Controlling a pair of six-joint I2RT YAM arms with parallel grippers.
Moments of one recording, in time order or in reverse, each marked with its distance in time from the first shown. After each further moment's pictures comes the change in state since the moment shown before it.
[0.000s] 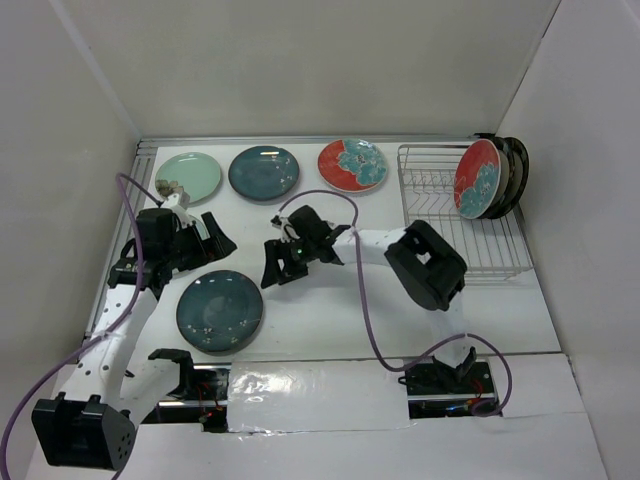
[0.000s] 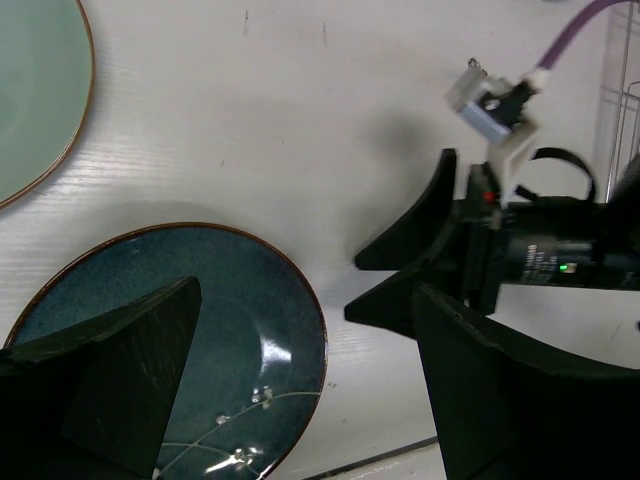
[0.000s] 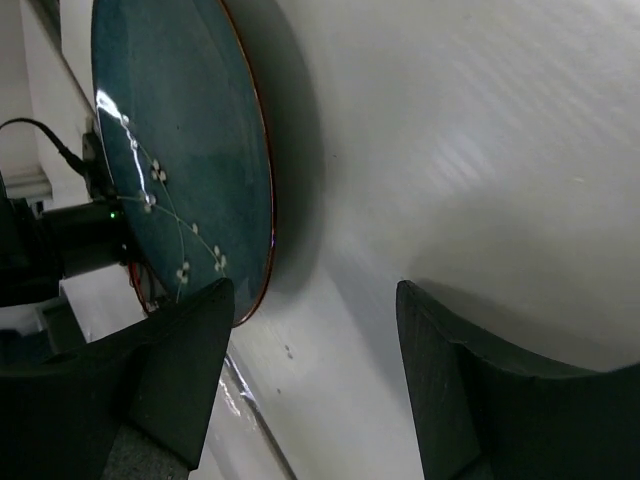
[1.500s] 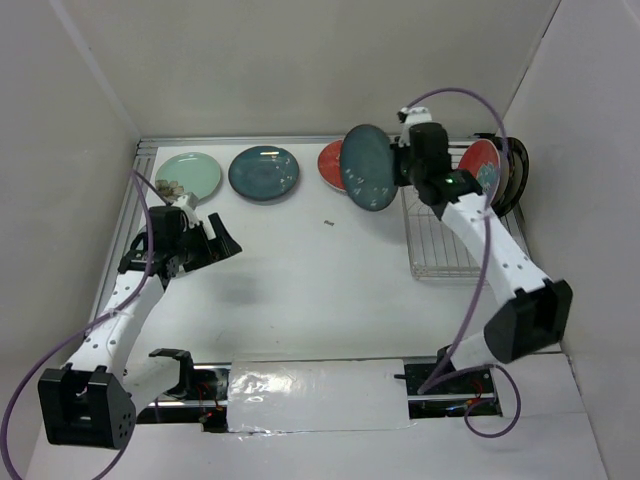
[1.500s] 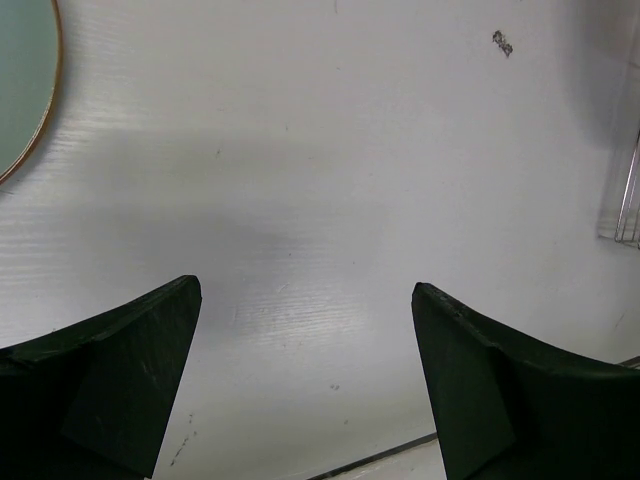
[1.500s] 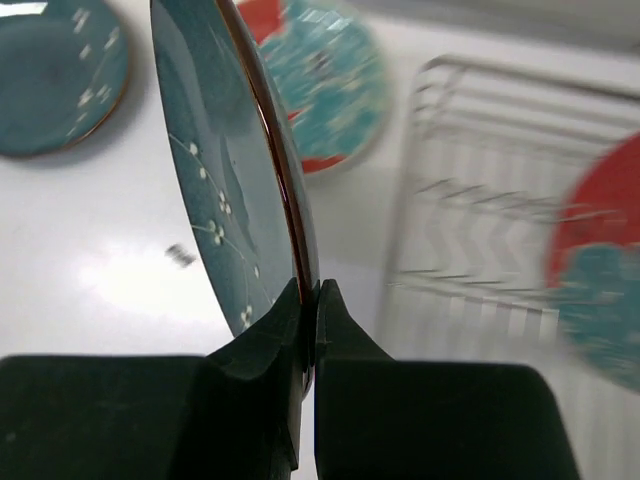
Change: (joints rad) left arm 0.000 0.101 -0.024 0.048 0.034 -0.005; right arm -0.463 -0.523 0.168 -0.407 0.698 -0.473
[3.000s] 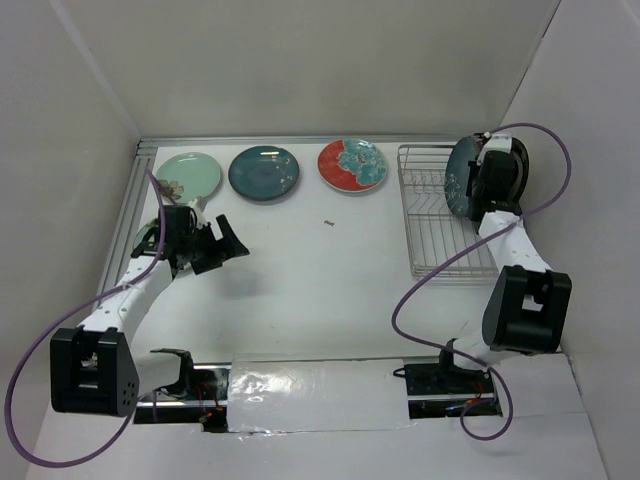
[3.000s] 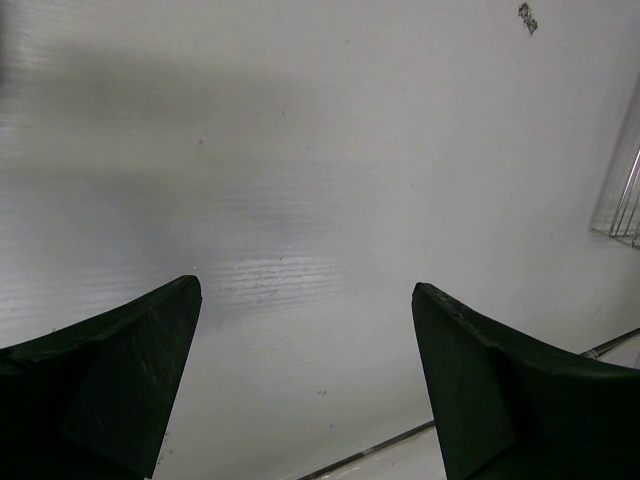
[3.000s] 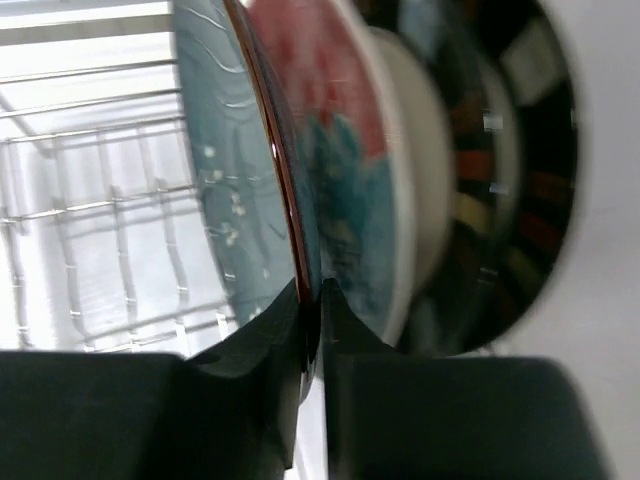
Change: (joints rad) left arm 0.001 0.157 -0.021 0.082 0.068 -0.046; right arm -0.525 -0.027 -0.375 0.483 0.071 -0.208
